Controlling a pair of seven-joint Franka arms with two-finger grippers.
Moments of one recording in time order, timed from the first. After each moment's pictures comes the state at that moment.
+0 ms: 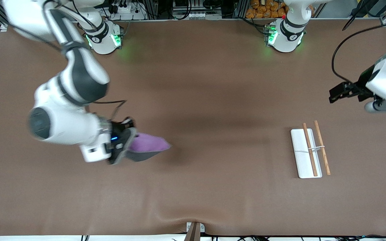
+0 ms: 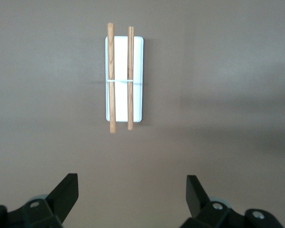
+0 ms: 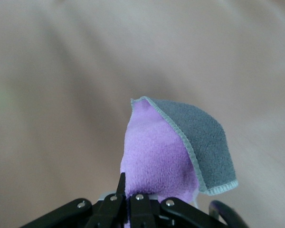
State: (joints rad) left arm 0.13 0.09 -0.23 -1.59 0.01 1.65 -0.15; right arm 0.19 0.62 0.30 -1.17 0.19 1.76 -0.55
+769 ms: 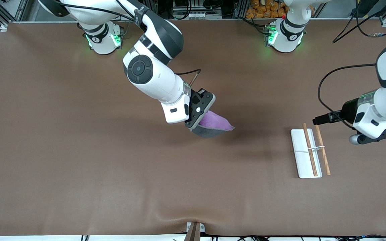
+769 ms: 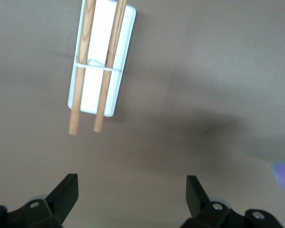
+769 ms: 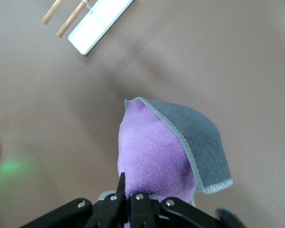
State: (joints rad) left arm 0.15 0.27 -0.22 -1.59 -0.14 1.71 -0.37; right arm 0.46 0.63 0.31 -1.18 0.22 2.04 -0.19
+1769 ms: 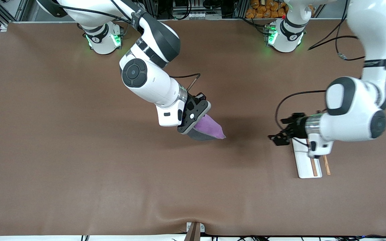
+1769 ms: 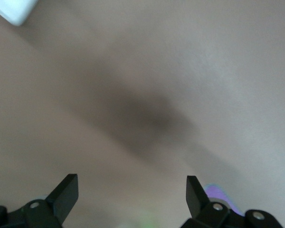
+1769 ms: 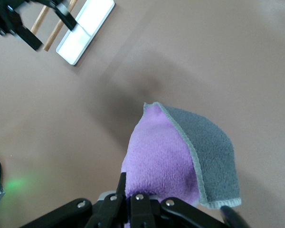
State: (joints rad) left arm -0.01 0.47 -0.23 -1.59 -0.39 1.88 -0.95; right arm 0.45 0.64 0.30 -1.18 0.23 2.04 -0.09
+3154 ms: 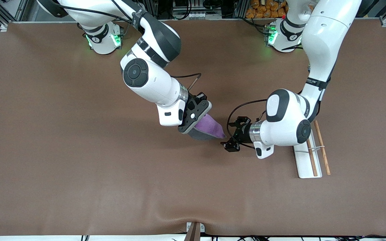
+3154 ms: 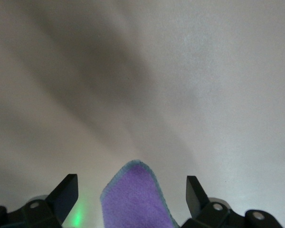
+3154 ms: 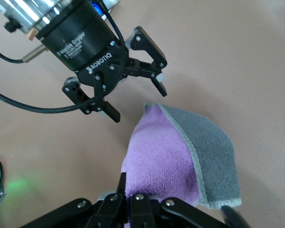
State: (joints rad) left arm -0.22 0.65 -0.24 -1.52 -0.58 2.10 -1.24; right arm 0.46 0.64 0.30 -1.18 0.23 2.04 -0.09
